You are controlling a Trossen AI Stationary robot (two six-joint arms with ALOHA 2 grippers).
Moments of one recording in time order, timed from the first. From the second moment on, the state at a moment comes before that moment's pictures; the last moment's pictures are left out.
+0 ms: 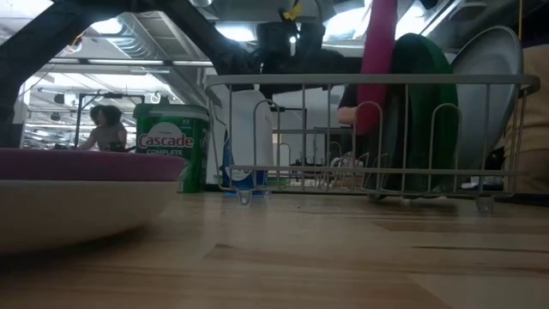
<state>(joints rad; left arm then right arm) 0.34 2.17 1.50 0.75 0.79 0.35 0.21 1.00 1.08 -0.54 0.39 0.28</state>
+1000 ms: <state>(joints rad) 0.37 2.17 1.50 0.74 0.77 0.41 0.21 1.00 1.08 -0.60 0.35 0.31</state>
